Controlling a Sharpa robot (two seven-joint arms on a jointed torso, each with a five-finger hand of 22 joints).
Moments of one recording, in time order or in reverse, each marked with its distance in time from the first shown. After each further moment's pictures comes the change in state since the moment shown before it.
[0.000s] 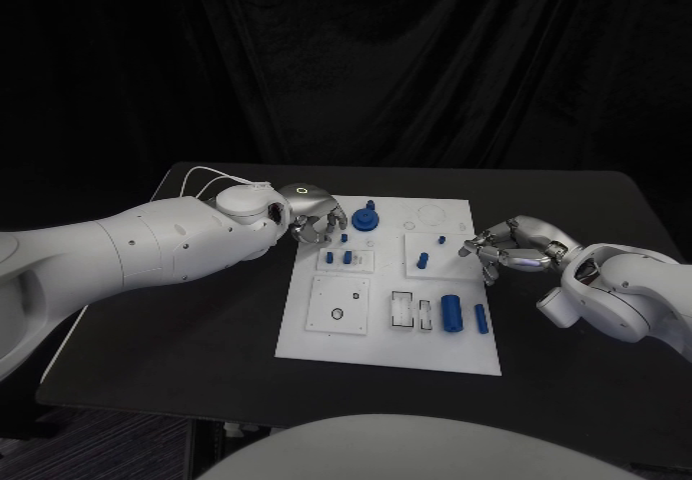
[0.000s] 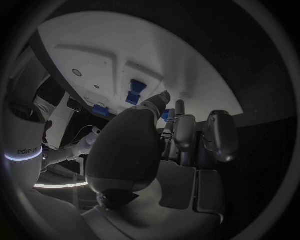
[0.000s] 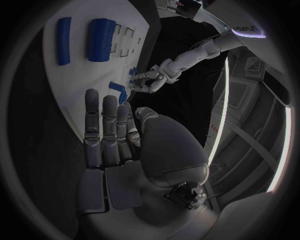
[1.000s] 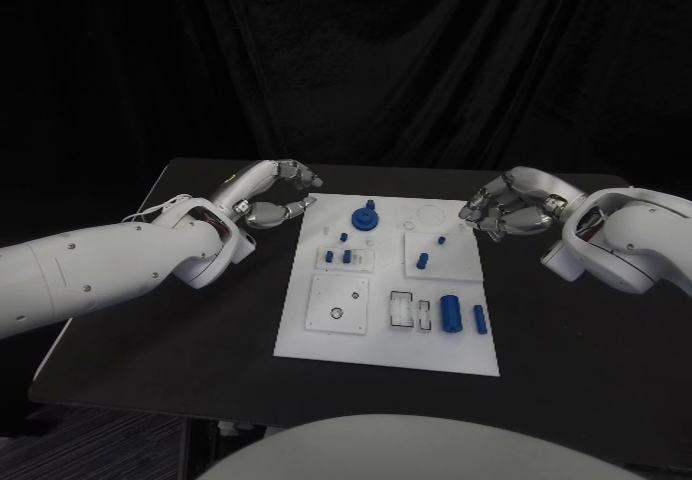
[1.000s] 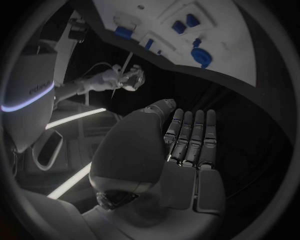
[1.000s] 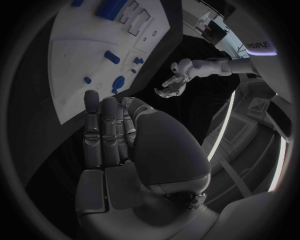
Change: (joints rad) left arm 0.000 -0.316 -0.001 0.363 0.749 -0.350 0.327; left_hand 0.057 0.076 0.008 0.031 0.213 0.022 0.114 0.022 -0.190 -0.396 0.148 0.172 -0.029 -0.837 0.212 -0.776 -0.693 0.044 -0.893 0.126 -1.077 -0.142; right arm 0.160 0.030 0.000 0.031 -0.316 -0.051 -0.135; right_hand 0.191 -0.118 0.150 -0.206 -0.096 -0.018 0.025 0.027 0.018 -0.099 0.031 -0.245 -0.194 0.036 0.007 0.073 0.011 0.000 0.018 -0.004 0.045 0.087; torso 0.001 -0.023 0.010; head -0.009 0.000
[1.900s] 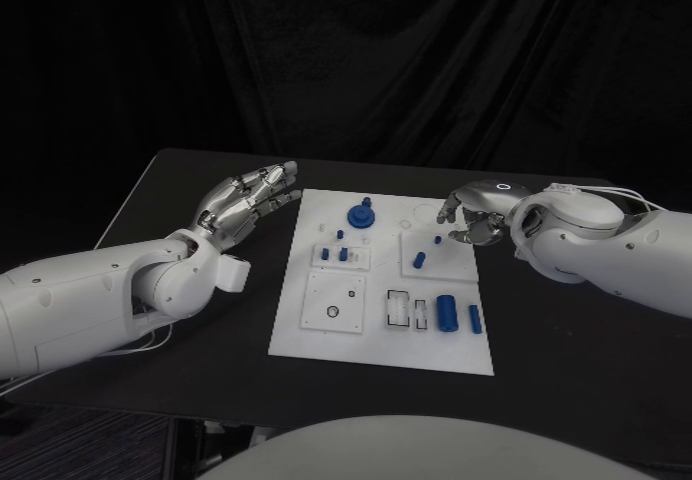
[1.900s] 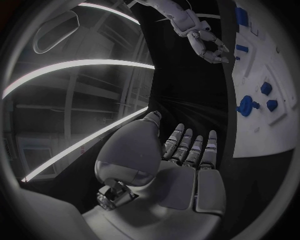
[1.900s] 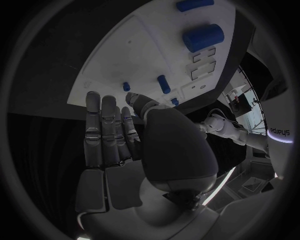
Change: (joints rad) left arm -0.056 -0.012 0.000 0.062 0.870 0.522 0.173; left_hand -0.224 0.191 -0.323 0.153 -0.039 -0.357 -0.043 -0.030 -0.165 -0.388 -0.059 -0.118 -0.362 -0.433 -0.018 -0.325 -0.350 0.041 -0.367 0.048 -0.111 -0.716; right arm -0.059 0.089 0.000 -0.079 -0.636 -0.021 -0.198; right_hand -0.096 -0.100 0.110 -0.023 -0.133 -0.120 -0.034 -0.066 -0.022 -0.114 0.031 -0.119 -0.092 -0.051 0.021 -0.023 -0.079 0.000 -0.023 0.023 -0.009 0.043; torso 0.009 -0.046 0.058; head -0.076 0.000
